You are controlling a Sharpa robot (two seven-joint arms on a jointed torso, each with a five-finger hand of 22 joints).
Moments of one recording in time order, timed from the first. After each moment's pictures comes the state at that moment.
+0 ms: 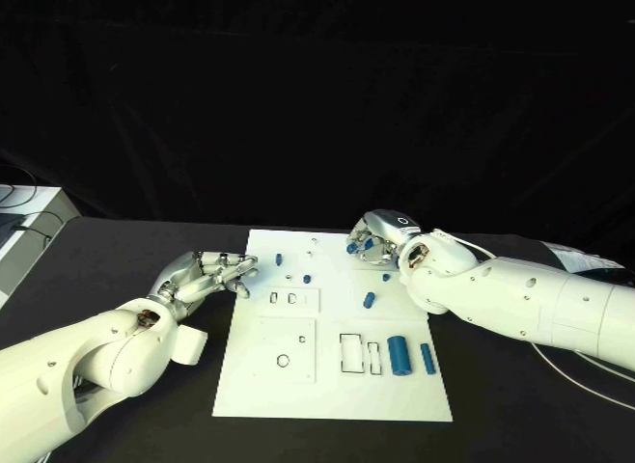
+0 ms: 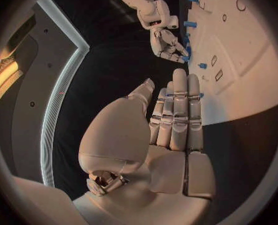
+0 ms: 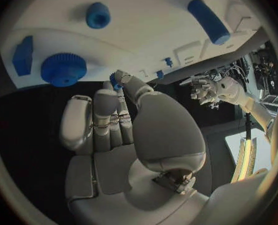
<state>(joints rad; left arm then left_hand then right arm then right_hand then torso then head) 1.03 -0.90 0.16 1.54 -0.29 -0.26 0.30 1.38 -0.03 0.15 0.09 0.11 1.05 0.17 0.07 0.07 1.22 0.09 0.06 0.06 1.33 0.02 0.39 0.56 0.11 0.96 0.03 0.81 0.38 1.30 -0.62 -0.10 1.18 -1.48 -0.53 -0.11 1.30 -0.04 0.35 -0.18 0.29 1.21 0.10 0.06 0.07 1.26 0.07 0.05 0.06 1.41 -0.04 1.10 0.47 0.11 1.47 -0.06 1.15 1.31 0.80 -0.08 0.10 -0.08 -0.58</state>
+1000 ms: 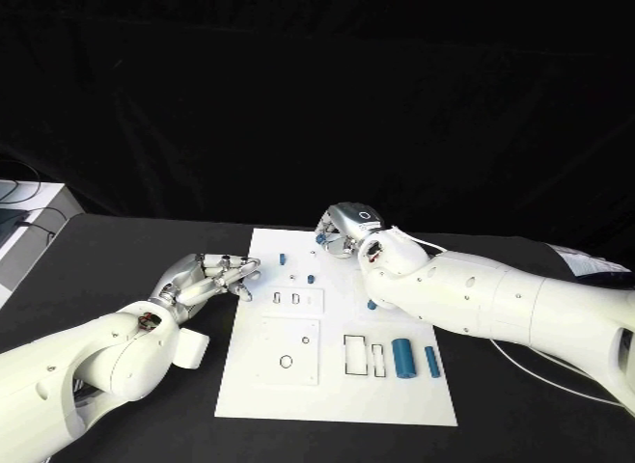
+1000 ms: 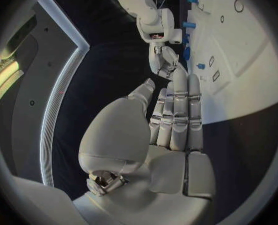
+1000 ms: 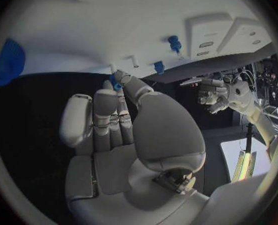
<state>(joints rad) 1.03 -0.89 0.16 1.56 -0.29 -0.26 0.30 1.38 -0.03 0.16 0.08 0.11 1.04 0.18 0.07 0.07 1.22 0.09 0.06 0.06 1.33 0.01 0.39 0.57 0.11 0.96 0.03 0.82 0.38 1.30 -0.43 -0.10 1.05 -1.58 -0.60 -0.22 1.29 -0.03 0.36 -0.20 0.29 1.22 0.10 0.07 0.07 1.26 0.07 0.06 0.06 1.41 -0.04 1.10 0.47 0.10 1.47 -0.06 1.11 1.31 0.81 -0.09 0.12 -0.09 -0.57</state>
